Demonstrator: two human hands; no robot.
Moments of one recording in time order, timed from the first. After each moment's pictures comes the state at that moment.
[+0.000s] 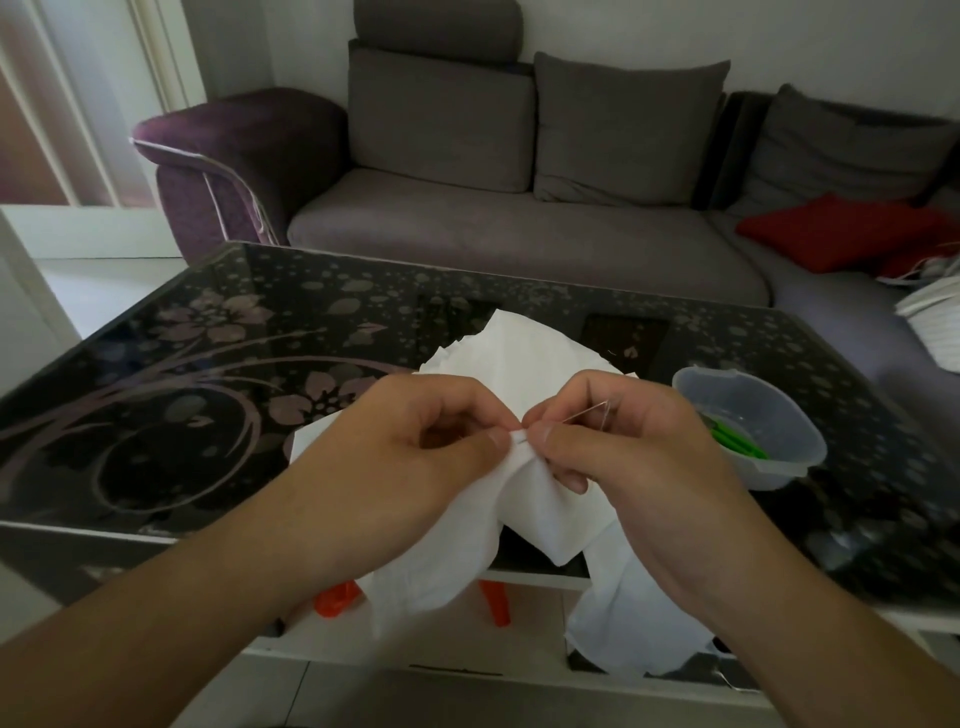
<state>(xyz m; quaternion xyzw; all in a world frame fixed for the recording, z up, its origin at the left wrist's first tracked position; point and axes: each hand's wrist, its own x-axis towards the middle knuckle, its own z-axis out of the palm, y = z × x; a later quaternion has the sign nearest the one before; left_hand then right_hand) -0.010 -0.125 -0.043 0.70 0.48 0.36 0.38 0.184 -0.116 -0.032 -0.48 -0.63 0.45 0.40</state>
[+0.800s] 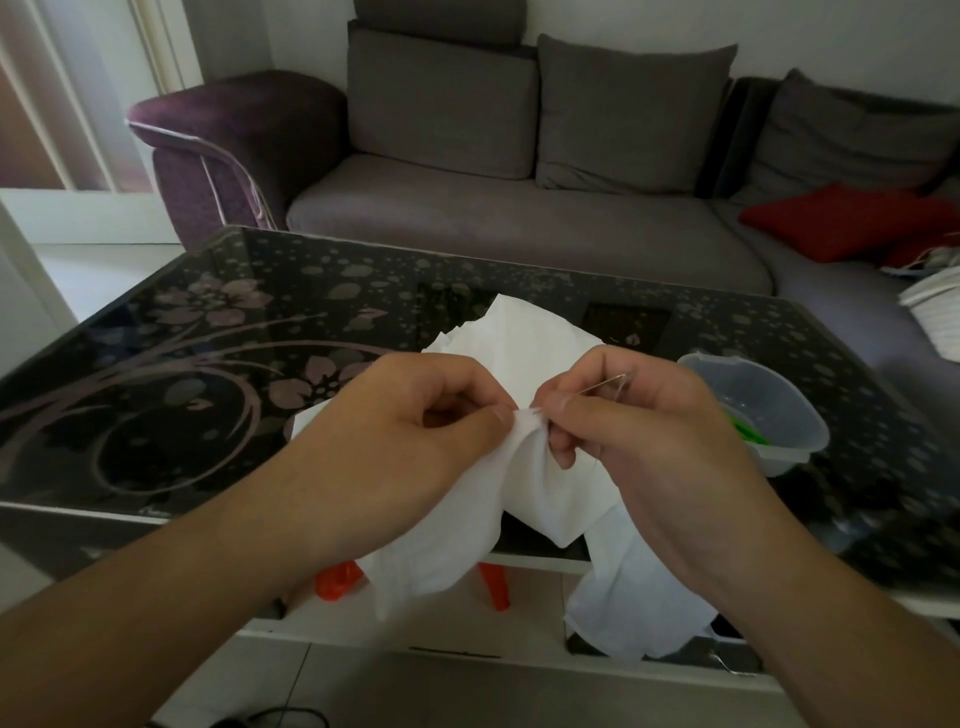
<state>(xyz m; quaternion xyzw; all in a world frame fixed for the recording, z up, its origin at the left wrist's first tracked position) -0.008 -0.125 -0.040 0.70 0.52 0.35 0.35 0.187 -0.110 -0.035 -0.47 -0.63 0.45 0.43</state>
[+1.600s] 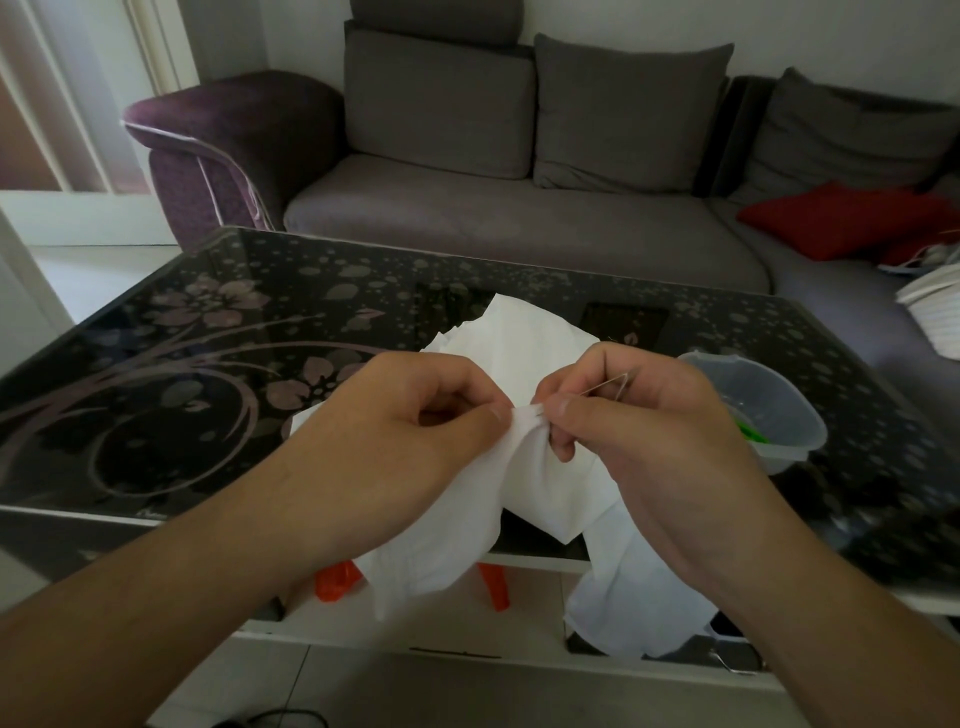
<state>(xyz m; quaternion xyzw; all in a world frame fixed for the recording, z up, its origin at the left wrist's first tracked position) -0.005 -0.125 -0.039 0.70 0.53 0.35 0.34 0.189 -0.110 -0.034 -0.46 -0.63 0.45 0.44</state>
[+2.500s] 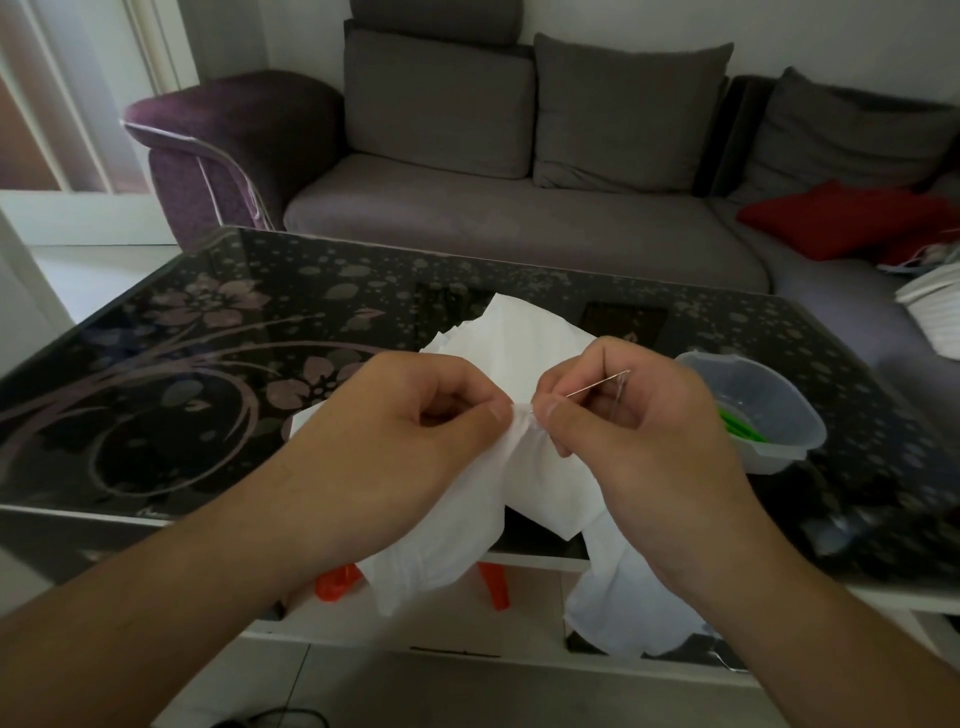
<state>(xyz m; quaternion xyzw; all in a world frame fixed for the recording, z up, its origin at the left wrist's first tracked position) -0.005 -0.129 -0.040 0.68 0.53 0.36 0.35 0.177 -0.117 -0.040 -0.52 -0.66 0.32 0.45</state>
